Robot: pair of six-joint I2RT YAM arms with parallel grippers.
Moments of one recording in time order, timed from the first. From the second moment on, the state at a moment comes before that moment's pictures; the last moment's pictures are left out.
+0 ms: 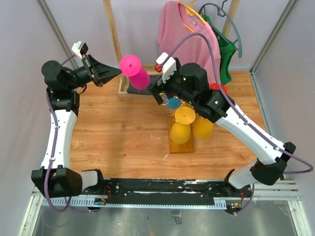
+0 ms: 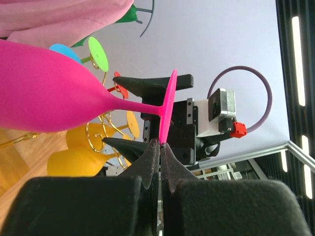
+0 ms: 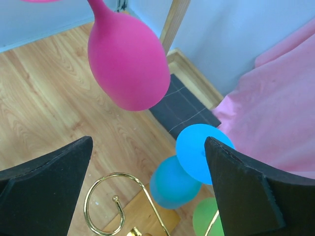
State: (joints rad) left arm 0.10 1.22 1.31 0.22 1.14 -1.52; right arm 0.88 1.48 1.75 -0.51 0.11 -0.23
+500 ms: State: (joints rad) left arm 0.10 1.23 1.27 0.33 1.14 -1.56; right arm 0.89 1.50 1.93 -0.46 0.08 -0.20
